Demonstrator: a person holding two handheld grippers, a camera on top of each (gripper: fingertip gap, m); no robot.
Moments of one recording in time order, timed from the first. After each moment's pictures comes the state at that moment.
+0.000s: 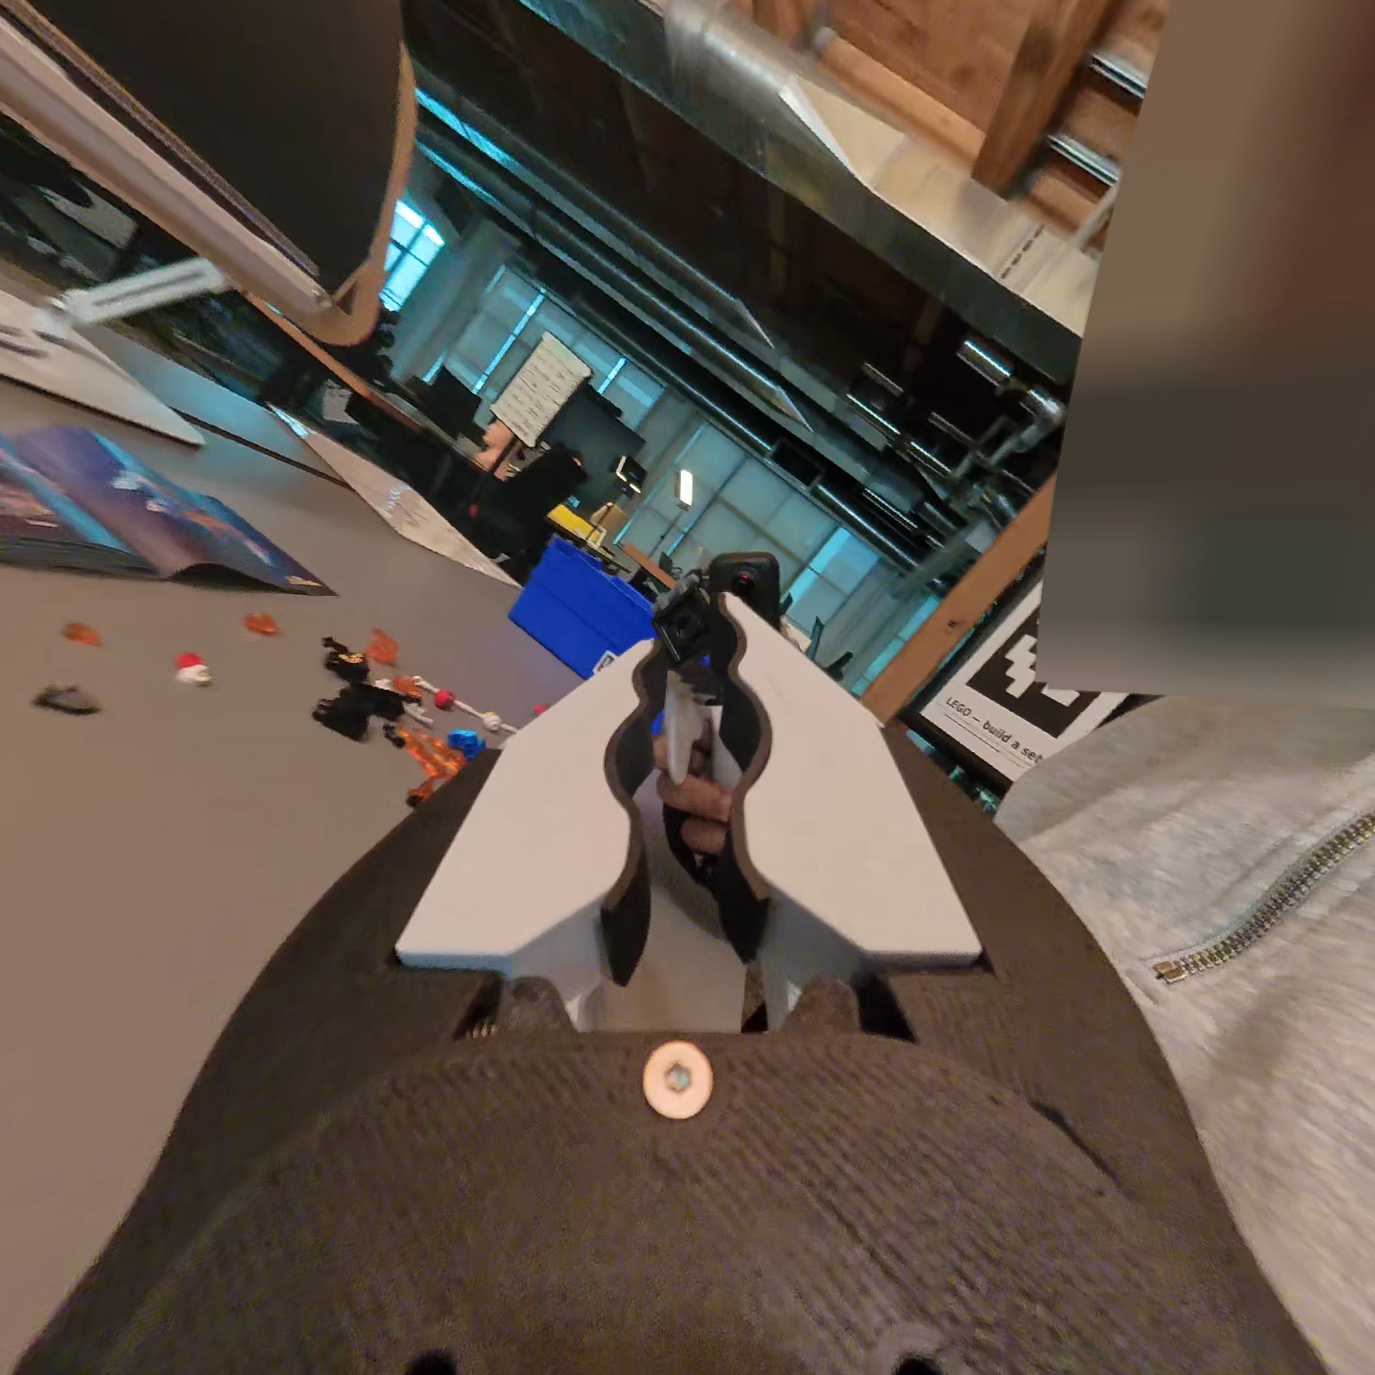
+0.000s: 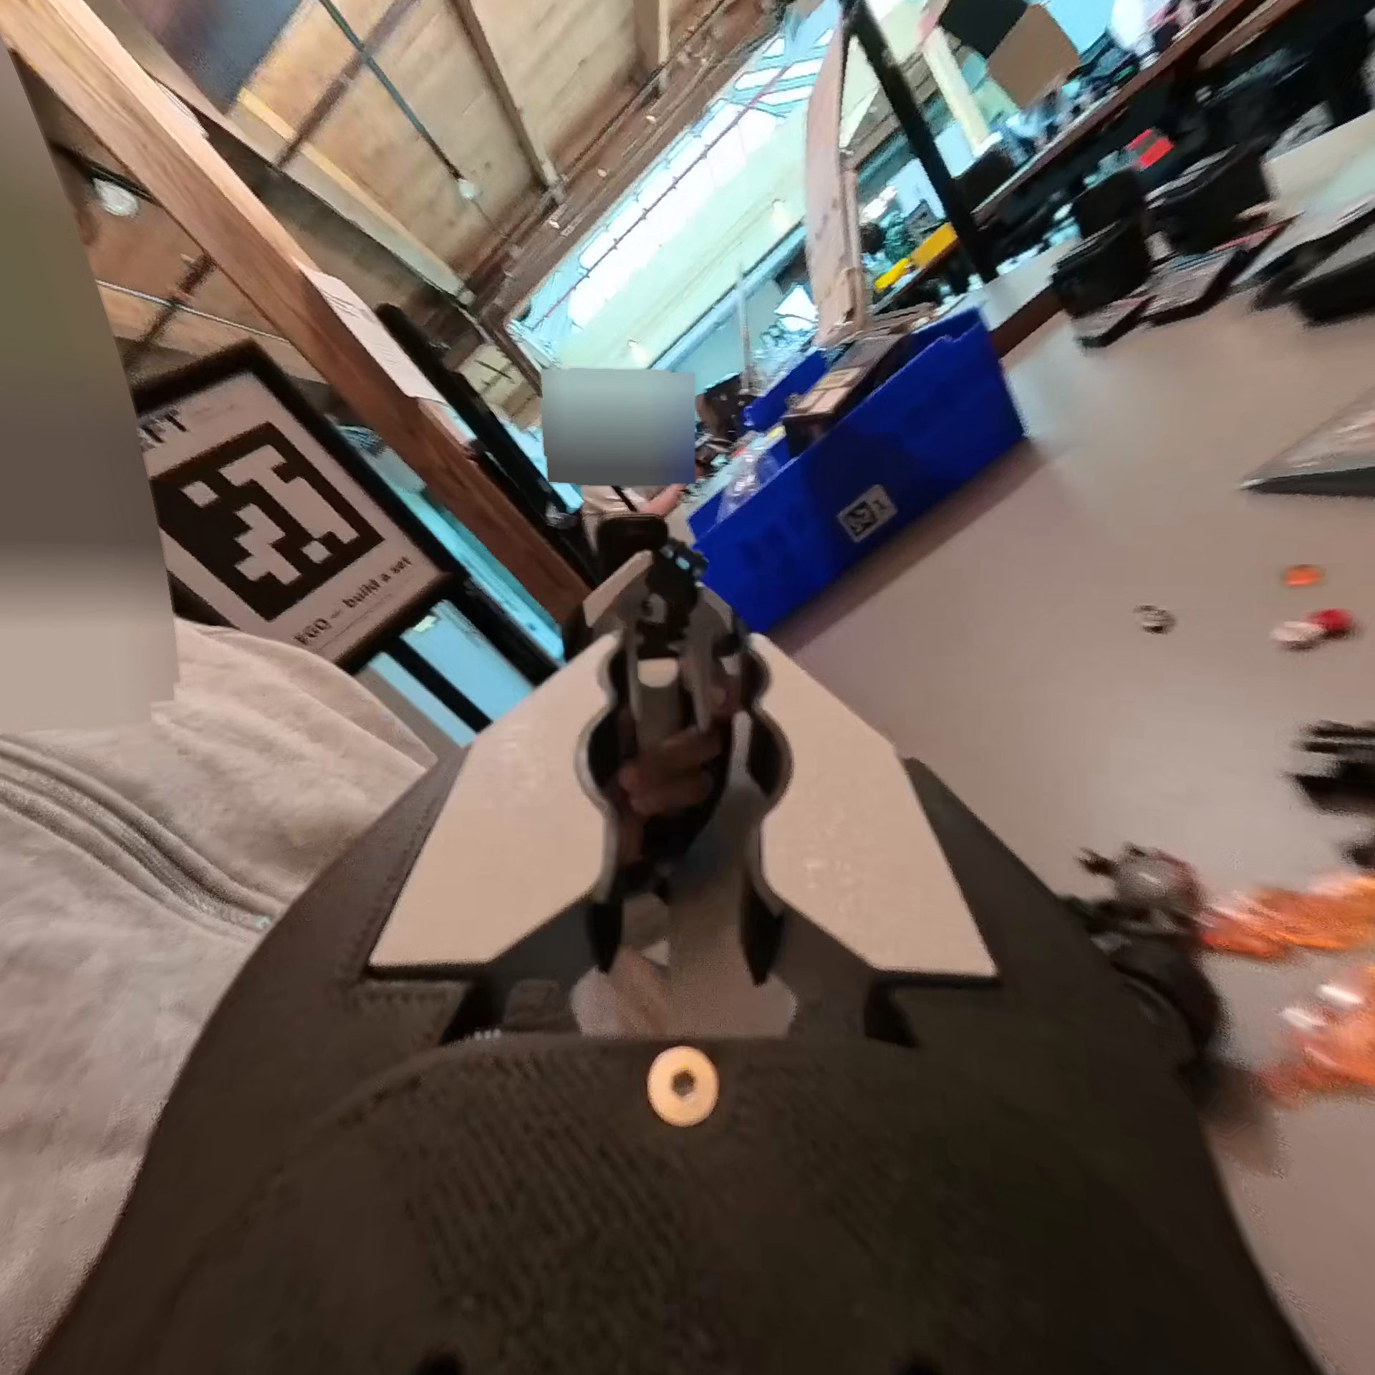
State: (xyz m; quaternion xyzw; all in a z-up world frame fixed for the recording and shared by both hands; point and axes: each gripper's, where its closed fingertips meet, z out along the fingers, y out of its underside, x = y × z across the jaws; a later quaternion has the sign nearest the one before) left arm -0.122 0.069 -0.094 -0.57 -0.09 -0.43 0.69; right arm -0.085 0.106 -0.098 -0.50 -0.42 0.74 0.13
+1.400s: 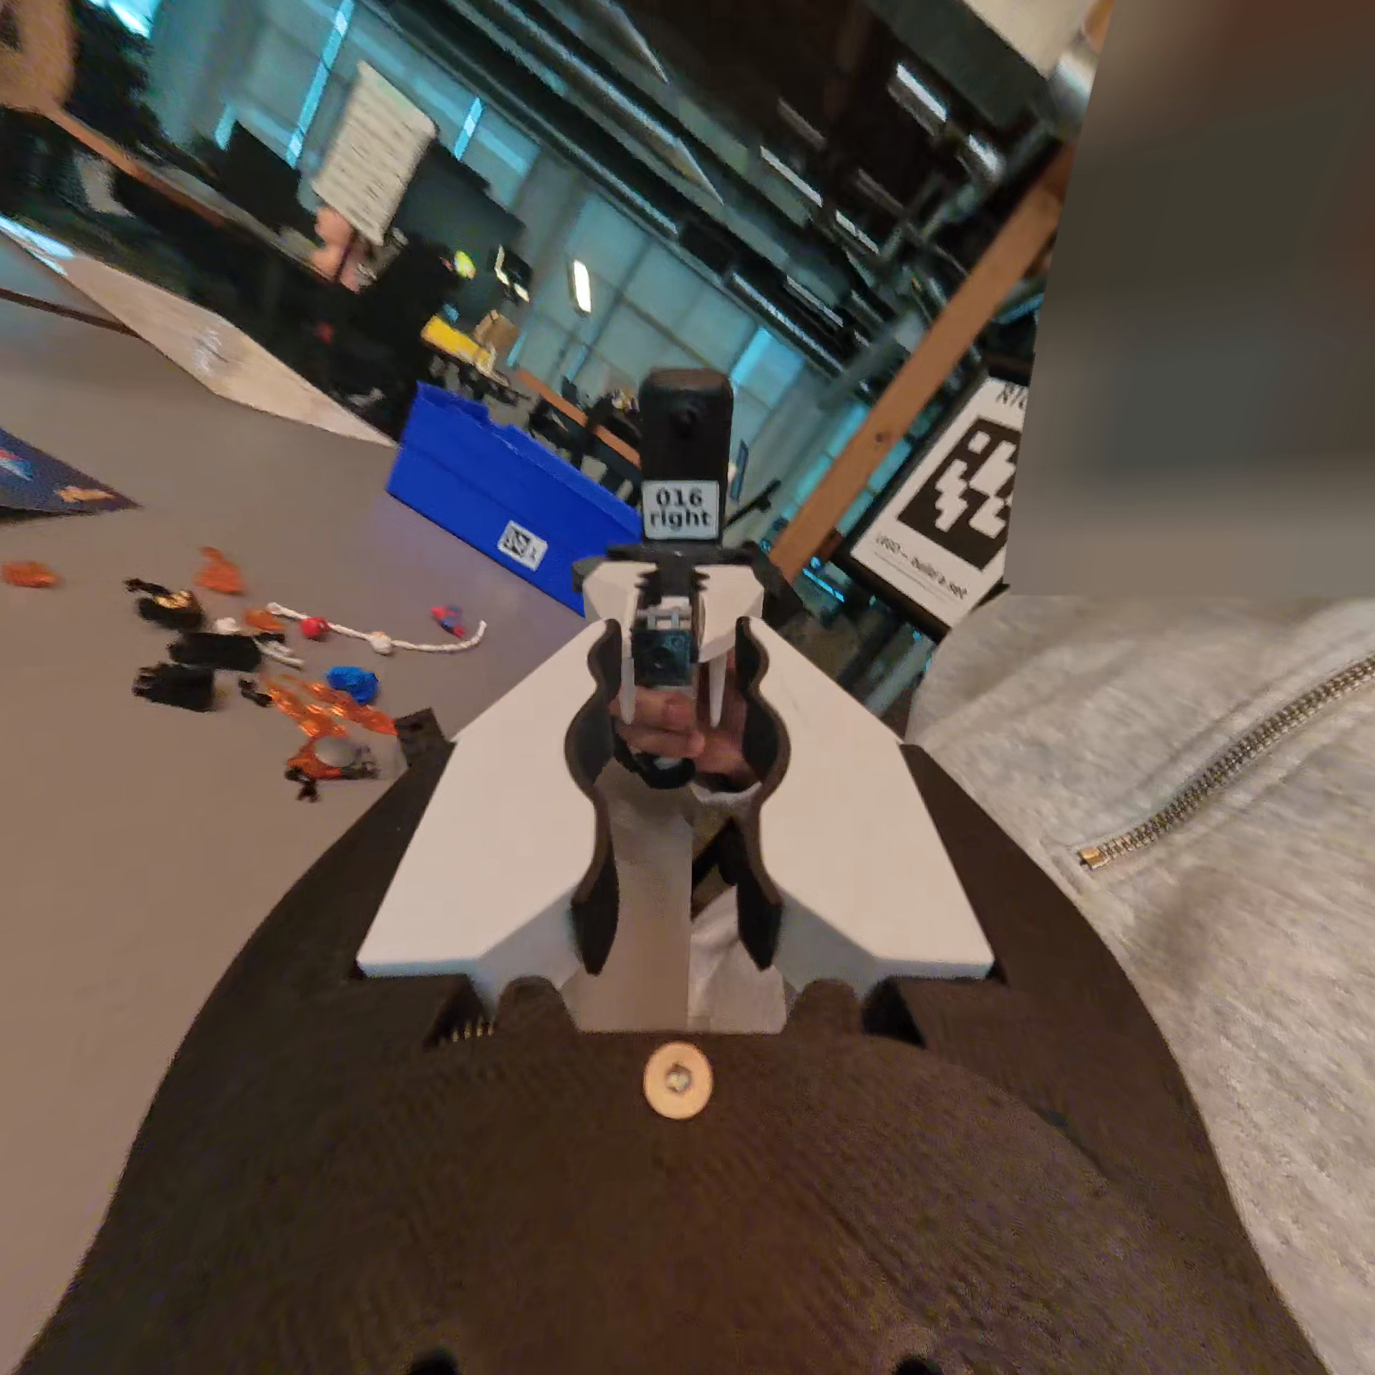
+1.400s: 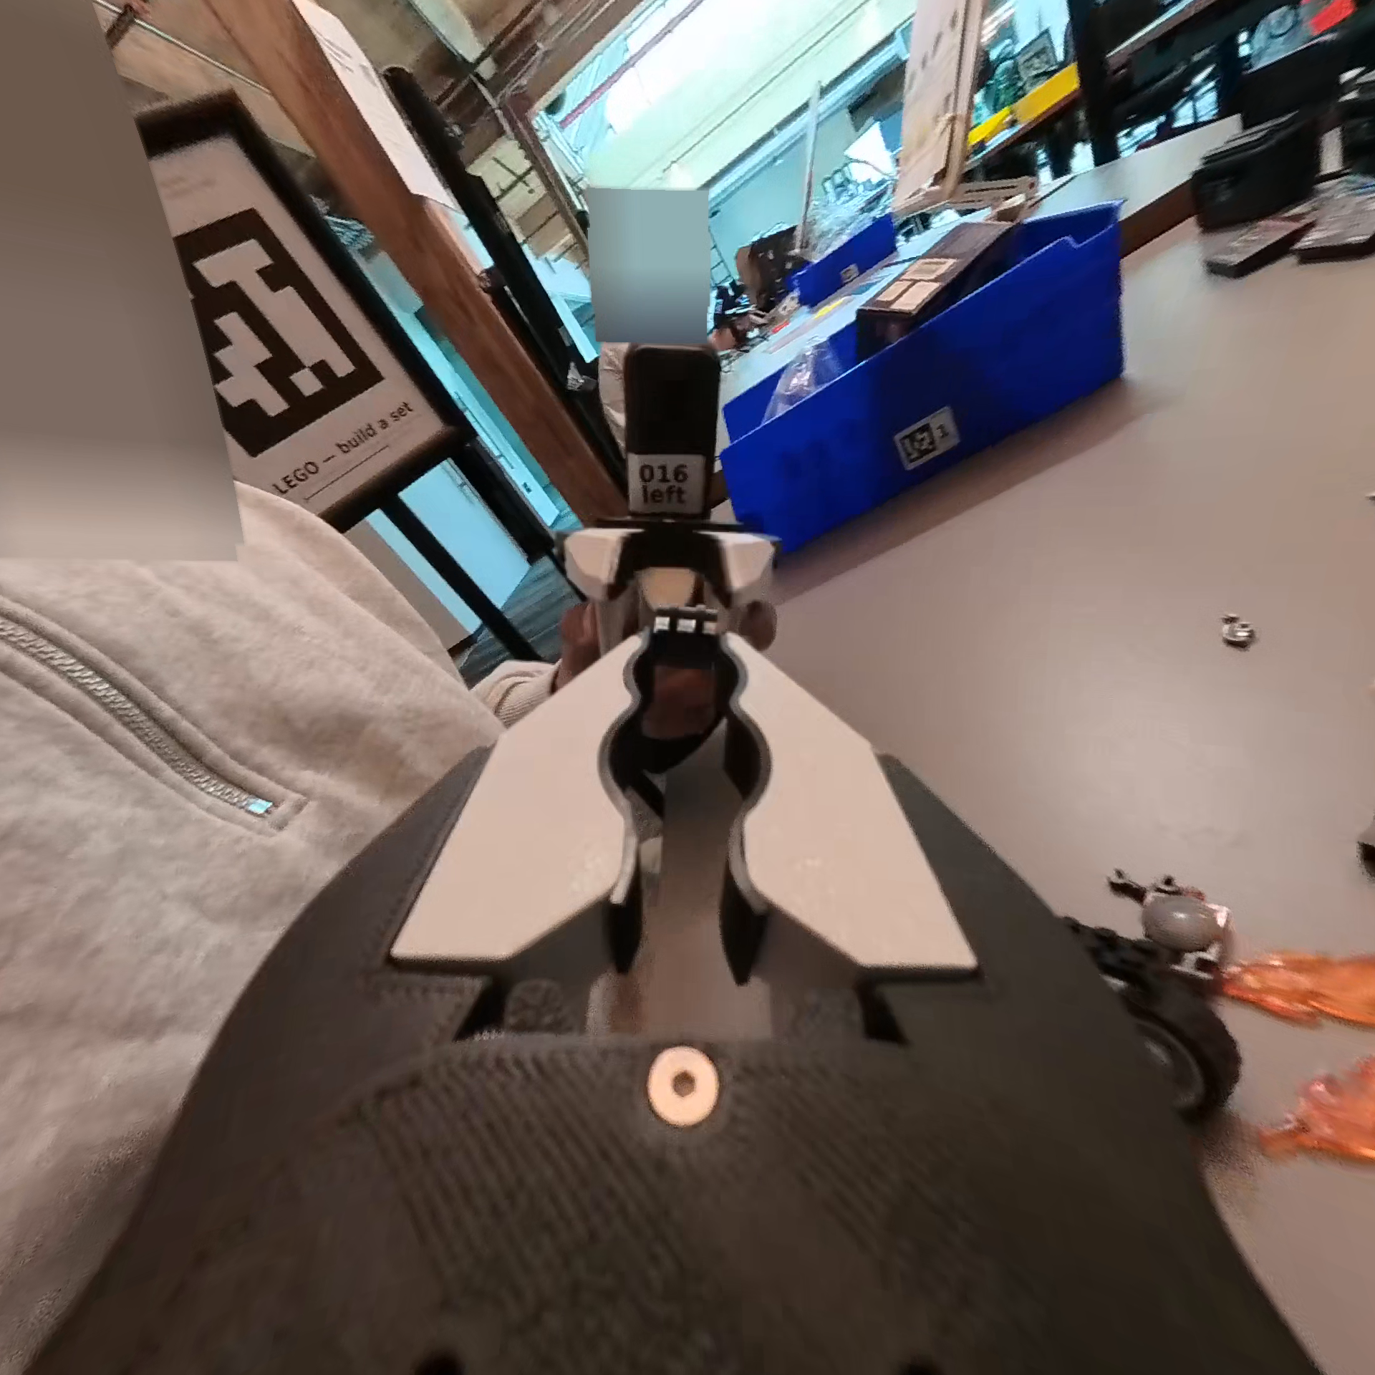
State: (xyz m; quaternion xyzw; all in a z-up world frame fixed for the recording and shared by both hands) left arm -0.080 0.070 -0.093 -0.63 0.03 -0.48 0.61; right arm -0.078 0.074 -0.102 -0.46 -0.53 0.70 0.11
